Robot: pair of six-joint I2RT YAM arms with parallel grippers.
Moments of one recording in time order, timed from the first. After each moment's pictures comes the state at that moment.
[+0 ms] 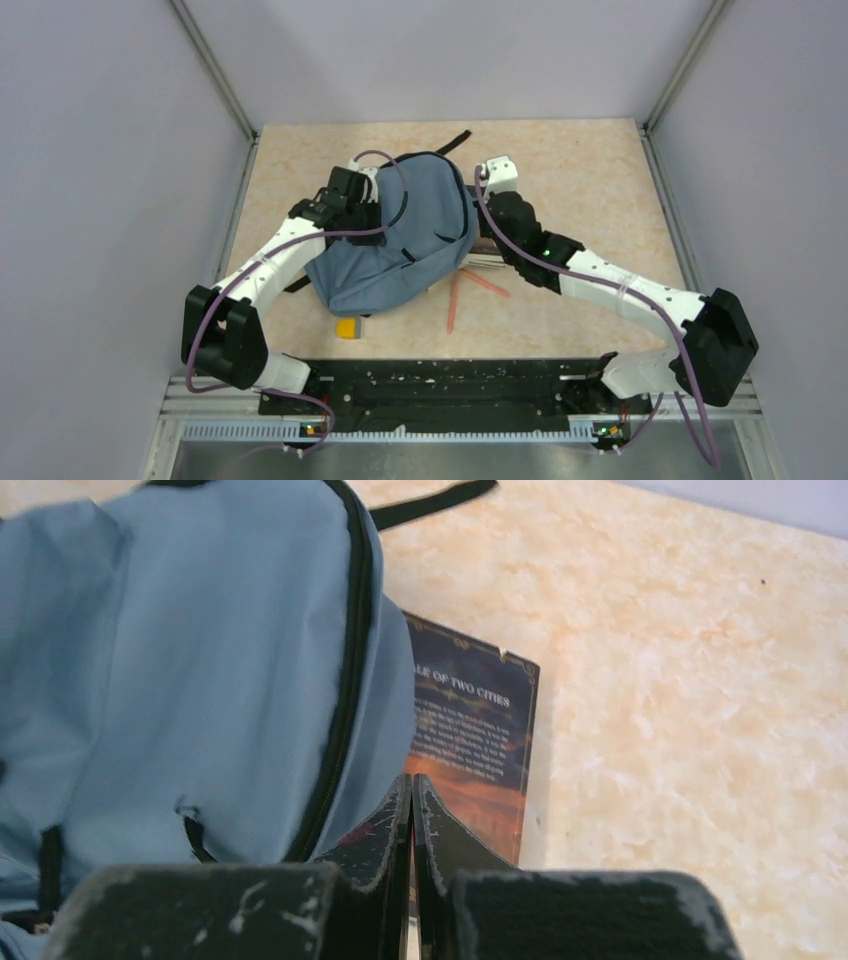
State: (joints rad) left arm -0.37 1.43 1.11 -0.60 0.13 -0.31; right arm 0.83 1.30 0.96 -0.03 0.57 0.13
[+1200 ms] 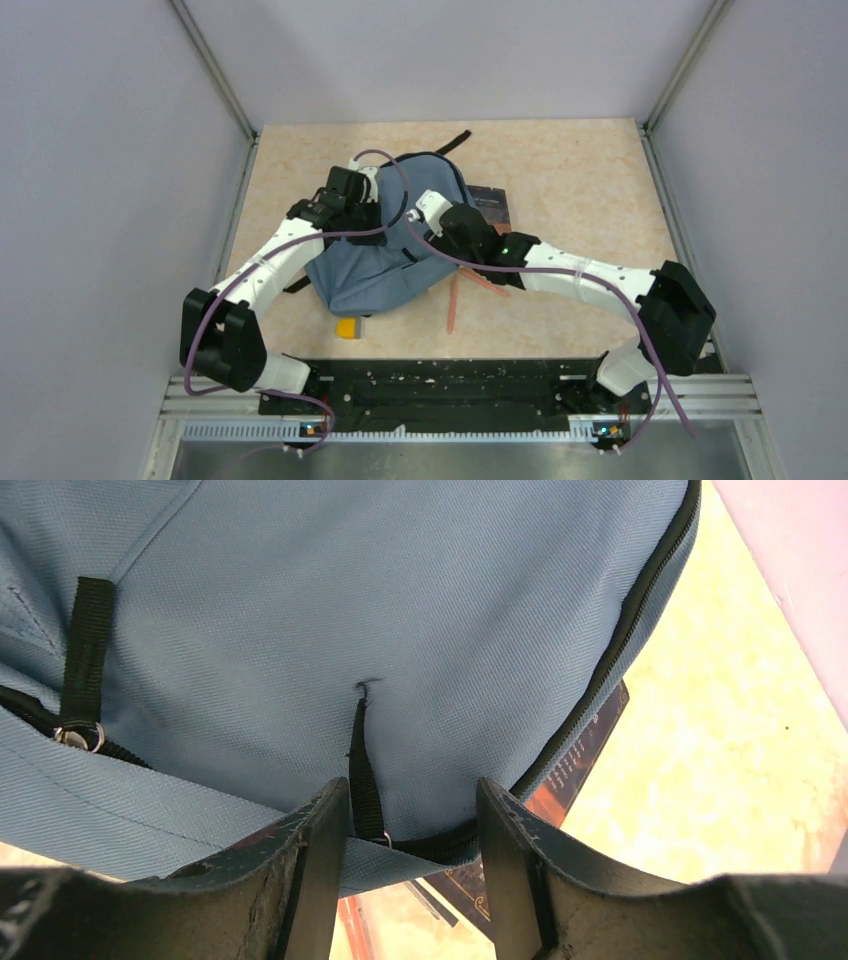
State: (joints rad) left arm -0.37 1.42 1.11 -0.60 0.15 -0.30; right arm 0.95 1.52 1.11 -0.23 0.41 -0.24
